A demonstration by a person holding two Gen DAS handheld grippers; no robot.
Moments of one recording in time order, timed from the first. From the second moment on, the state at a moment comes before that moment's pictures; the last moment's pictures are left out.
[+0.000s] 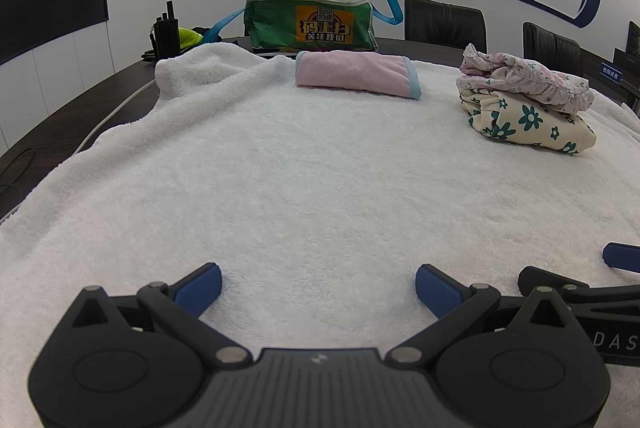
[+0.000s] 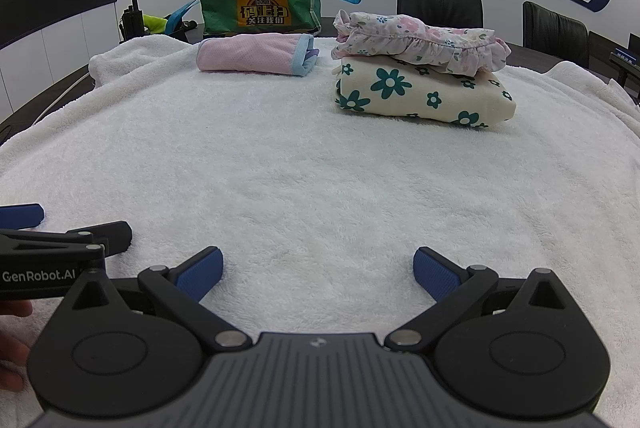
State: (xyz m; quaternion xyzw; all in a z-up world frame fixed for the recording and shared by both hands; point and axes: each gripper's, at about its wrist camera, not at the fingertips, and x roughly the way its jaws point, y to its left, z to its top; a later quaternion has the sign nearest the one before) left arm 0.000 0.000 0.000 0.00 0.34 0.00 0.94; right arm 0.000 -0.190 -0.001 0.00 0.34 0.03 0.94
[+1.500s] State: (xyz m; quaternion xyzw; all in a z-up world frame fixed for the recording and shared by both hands) left arm 0.253 0.098 0.092 -0.17 0.28 -0.10 0.94; right arm 0.268 -0.164 0.122 0.10 0.34 0.13 0.92
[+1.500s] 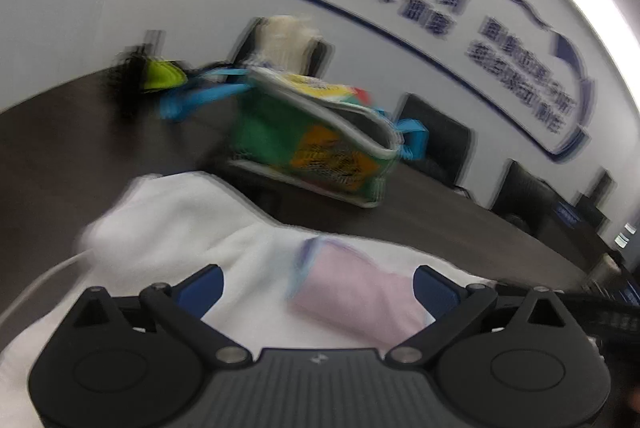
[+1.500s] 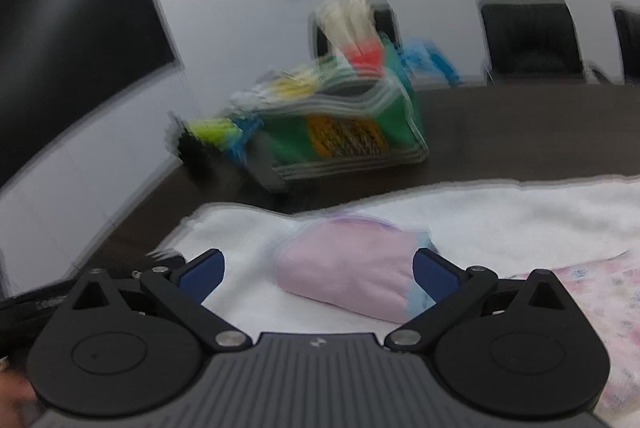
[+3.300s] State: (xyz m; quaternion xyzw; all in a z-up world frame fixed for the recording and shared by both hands) left arm -0.218 -0.010 -0.004 0.08 0.27 -0.23 0.93; right arm -0.013 -0.148 0.018 -0.12 0.33 0.37 0.86
